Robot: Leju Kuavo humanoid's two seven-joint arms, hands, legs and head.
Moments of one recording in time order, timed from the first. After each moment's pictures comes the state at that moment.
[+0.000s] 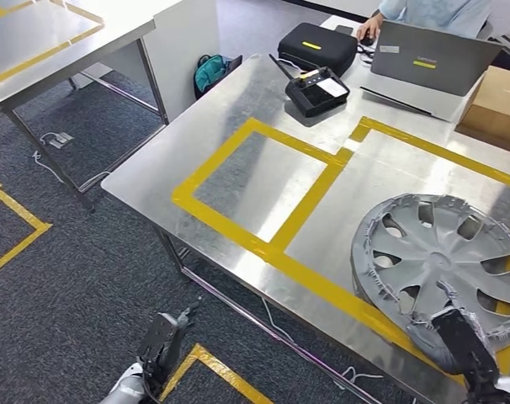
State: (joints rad) left arm -0.23 -0.19 0.12 -0.34 -0.39 -0.06 -0.65; right arm 0.32 -0.16 -0.15 -1.70 0.48 0.00 0.04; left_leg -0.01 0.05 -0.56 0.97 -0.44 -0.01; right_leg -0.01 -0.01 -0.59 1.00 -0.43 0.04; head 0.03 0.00
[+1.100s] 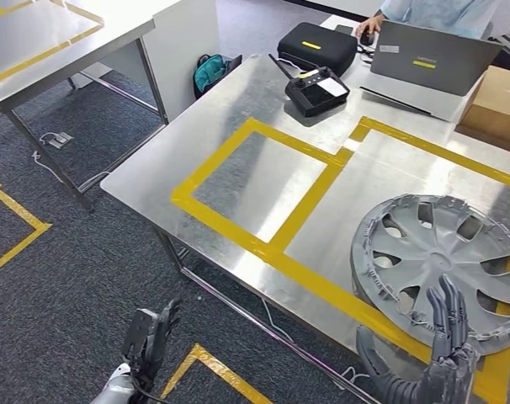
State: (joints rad) left arm -0.23 -0.17 0.19 -0.35 -0.29 -0.06 -0.66; right arm 0.50 0.18 0.19 -2.02 0.99 -0.69 -0.45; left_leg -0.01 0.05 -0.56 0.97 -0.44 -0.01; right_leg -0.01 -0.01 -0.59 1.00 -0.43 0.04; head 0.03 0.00
